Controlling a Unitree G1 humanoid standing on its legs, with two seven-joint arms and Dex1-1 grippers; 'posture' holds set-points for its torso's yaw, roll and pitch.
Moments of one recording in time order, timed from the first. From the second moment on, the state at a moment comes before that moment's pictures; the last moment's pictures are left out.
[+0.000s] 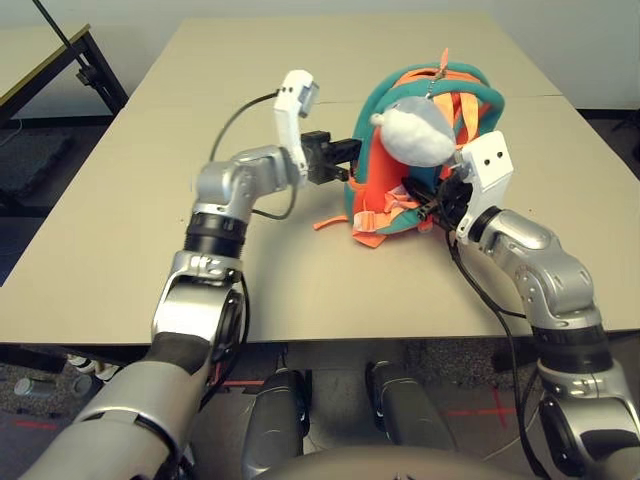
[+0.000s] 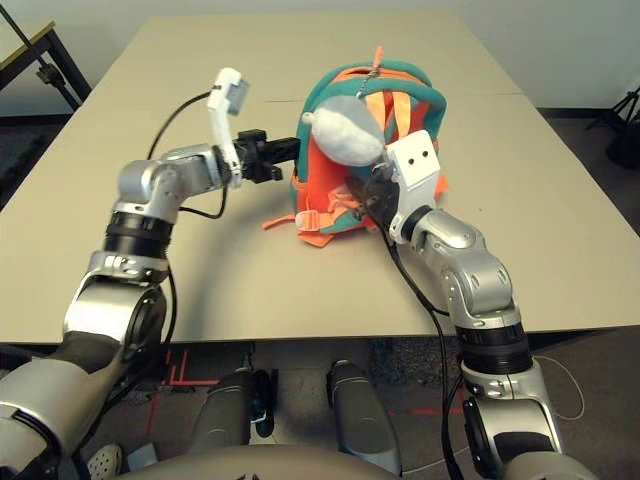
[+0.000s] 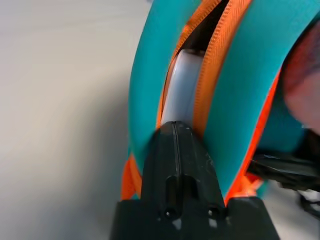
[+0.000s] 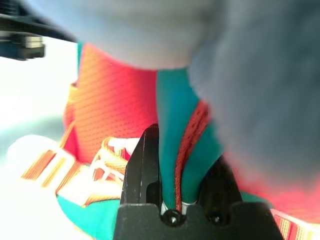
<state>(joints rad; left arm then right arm) -1.09 0.14 -0.01 0.70 -0.37 0.64 -0.73 -0.41 -0.37 -0.01 -0.20 0.29 0.60 0.44</state>
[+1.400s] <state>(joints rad) -1.06 0.33 -0.12 0.25 -0.46 0.77 -0.94 -0.42 -0.34 0.03 -0.15 0.27 0.55 0.45</state>
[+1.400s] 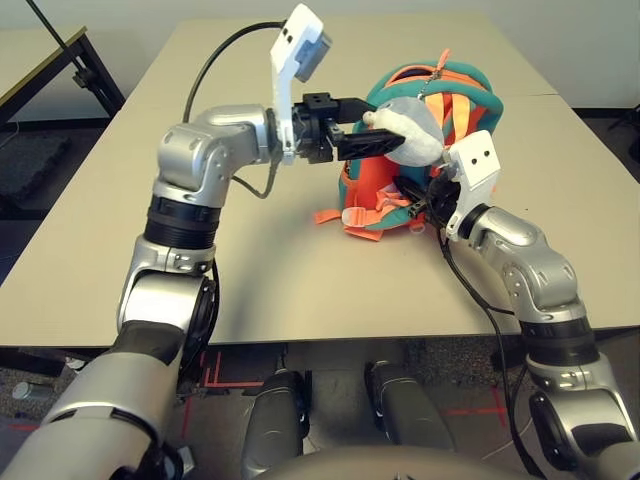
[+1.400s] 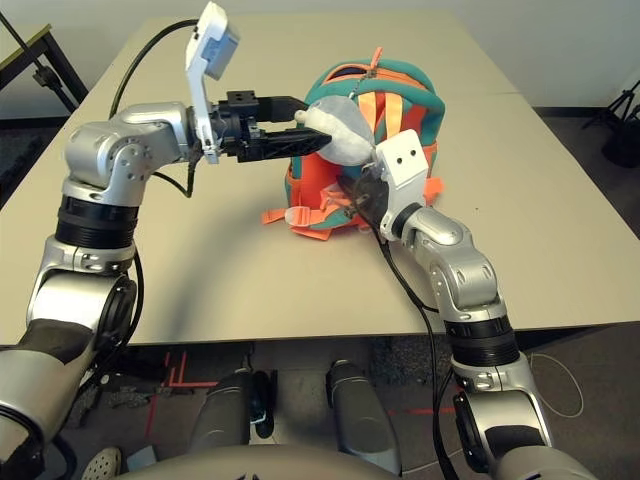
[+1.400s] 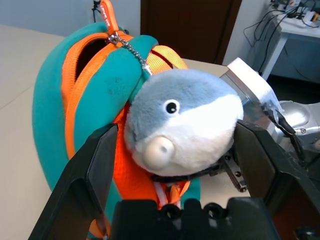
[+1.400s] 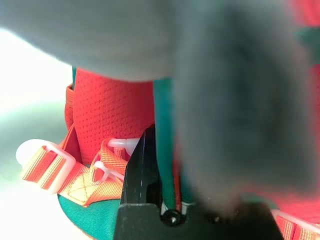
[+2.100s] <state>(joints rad) -1.09 0.24 -0.16 0.38 -0.40 0.70 -0.97 -0.41 -0.34 0.02 -0.15 0.26 0.55 0.45</state>
